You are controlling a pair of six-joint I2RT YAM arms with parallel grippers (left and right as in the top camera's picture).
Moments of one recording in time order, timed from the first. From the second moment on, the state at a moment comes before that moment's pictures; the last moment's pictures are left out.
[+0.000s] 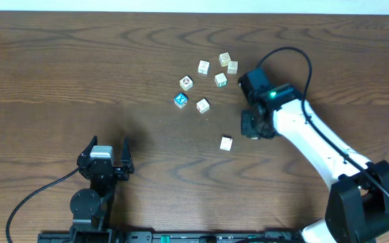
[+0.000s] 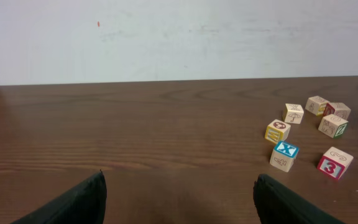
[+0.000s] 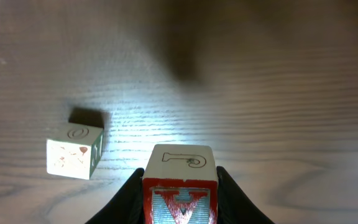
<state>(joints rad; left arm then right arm) -0.05 0.01 0.01 -0.11 0.00 0.01 0.44 1.69 1.20 -0.98 0.09 0.49</state>
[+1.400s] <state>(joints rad) -0.05 0.01 0.01 -0.11 0.00 0.01 0.60 1.69 0.97 -0.64 -0.06 0.50</state>
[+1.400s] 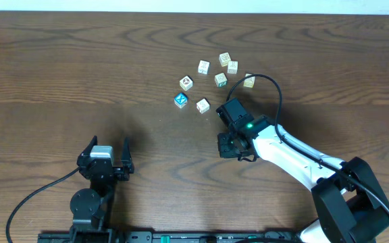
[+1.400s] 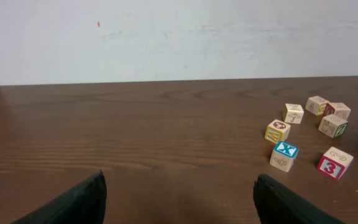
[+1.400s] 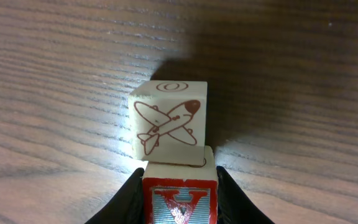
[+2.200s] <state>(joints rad) -0.05 0.01 0.01 -0.11 0.00 0.01 0.60 1.70 0.97 -0.64 -0.06 0.47</state>
